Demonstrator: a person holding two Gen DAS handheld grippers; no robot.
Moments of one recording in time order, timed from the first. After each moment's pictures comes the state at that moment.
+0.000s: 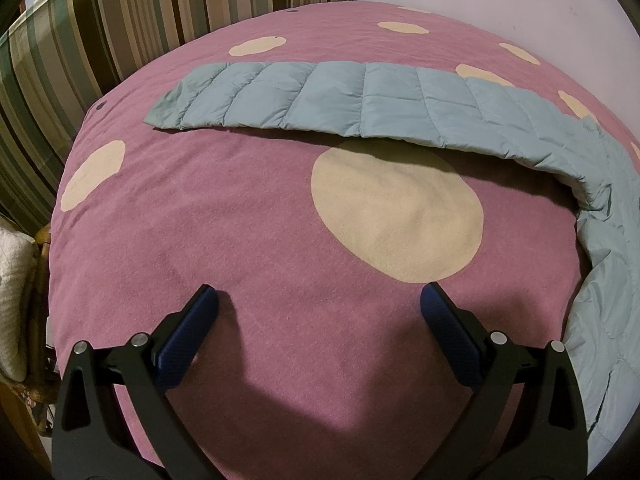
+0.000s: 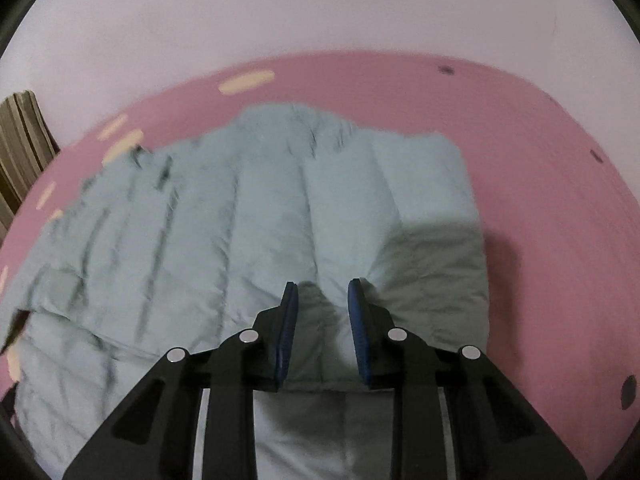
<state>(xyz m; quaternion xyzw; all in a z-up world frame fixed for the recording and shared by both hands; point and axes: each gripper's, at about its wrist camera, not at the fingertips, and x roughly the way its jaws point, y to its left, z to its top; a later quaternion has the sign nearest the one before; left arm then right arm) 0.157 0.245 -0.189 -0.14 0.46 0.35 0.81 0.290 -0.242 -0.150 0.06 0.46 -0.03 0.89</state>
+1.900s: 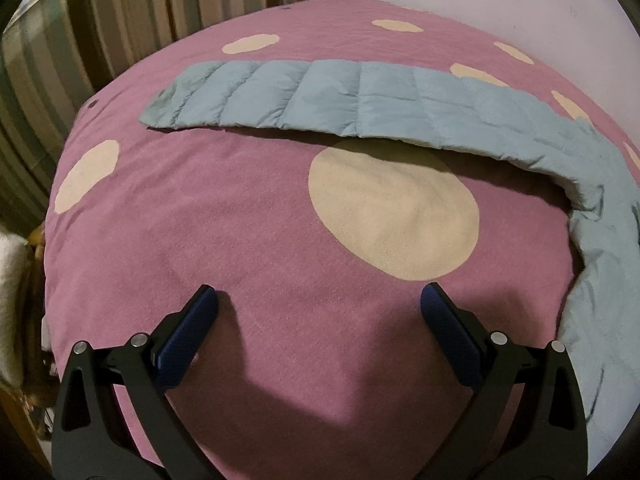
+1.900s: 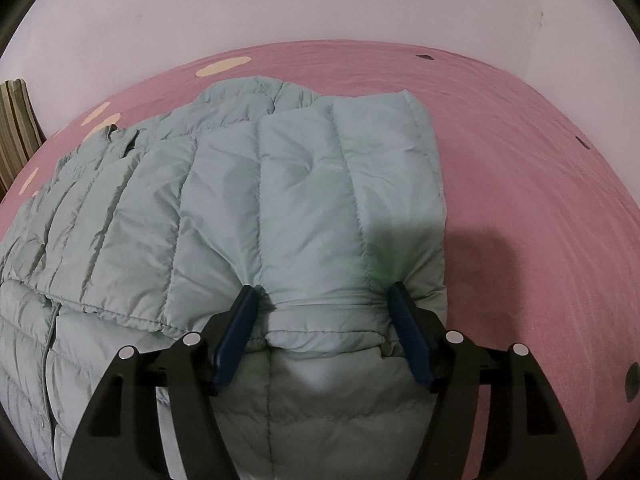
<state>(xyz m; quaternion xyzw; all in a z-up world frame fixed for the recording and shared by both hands) 0.154 0.253 -0.183 -0.15 0.47 0.32 0.81 0.271 -0.266 -0.174 0.05 0.45 -0.05 0.89</state>
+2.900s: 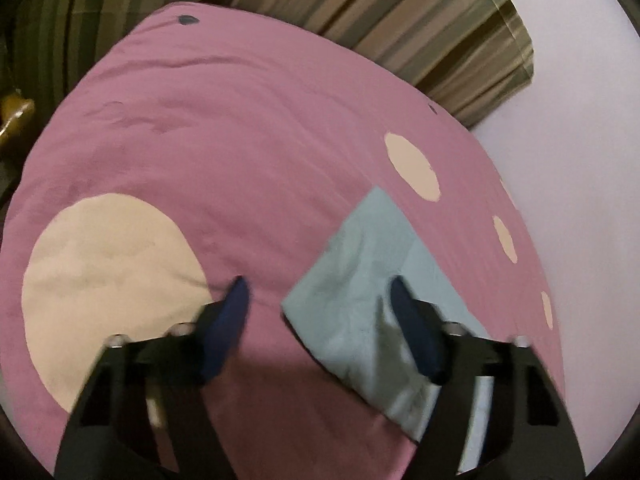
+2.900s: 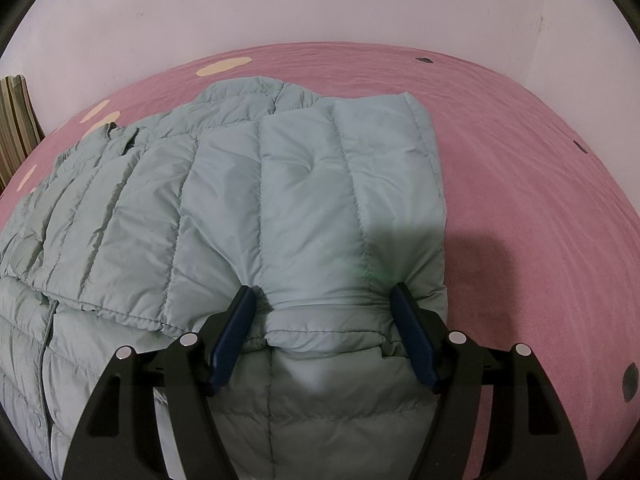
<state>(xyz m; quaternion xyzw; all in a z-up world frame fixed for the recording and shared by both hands) 0.113 0.498 -0.174 -0.44 0.25 0.40 0.76 0.272 -0.267 -0.174 0.04 0.45 -0.05 0.89</state>
